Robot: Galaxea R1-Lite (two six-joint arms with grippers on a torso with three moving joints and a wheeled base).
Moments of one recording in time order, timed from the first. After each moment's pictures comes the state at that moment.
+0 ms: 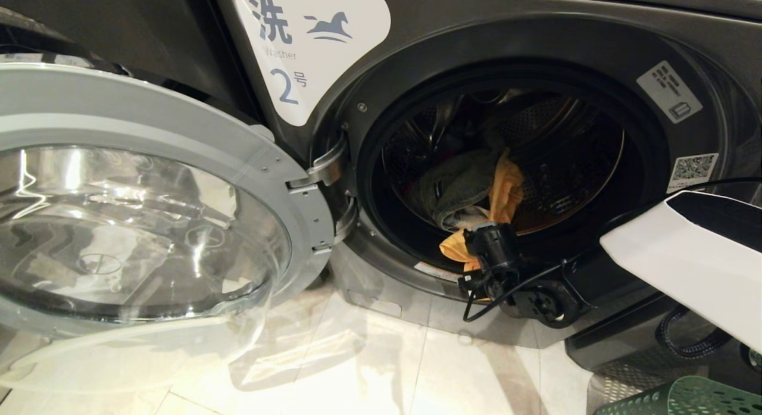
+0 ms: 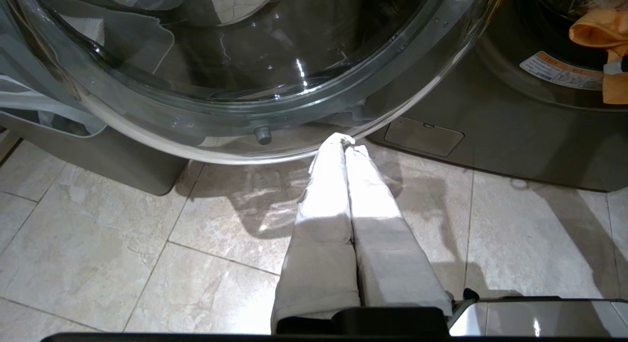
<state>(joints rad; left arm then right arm) -0.01 0.00 0.00 0.00 0.00 0.00 0.48 2.22 -1.15 -0.40 -0.52 0.12</state>
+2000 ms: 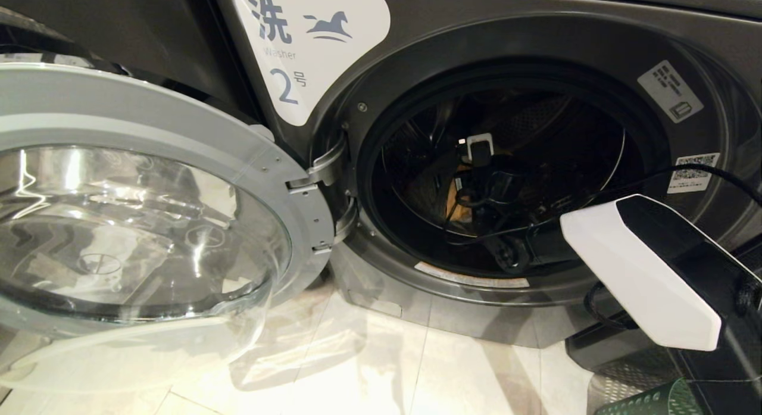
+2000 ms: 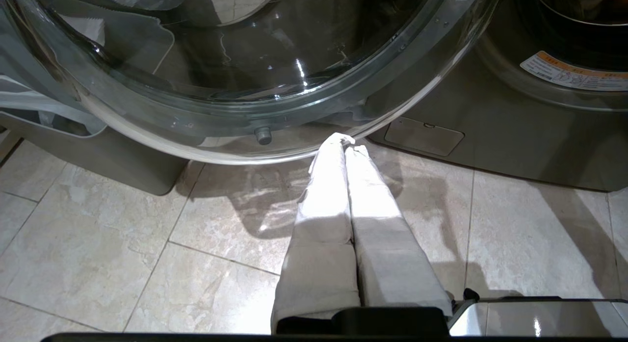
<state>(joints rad) -0.01 0.00 0.00 0.00 0.00 0.00 0.39 2.49 -1.77 -1.03 -0.57 -0.38</state>
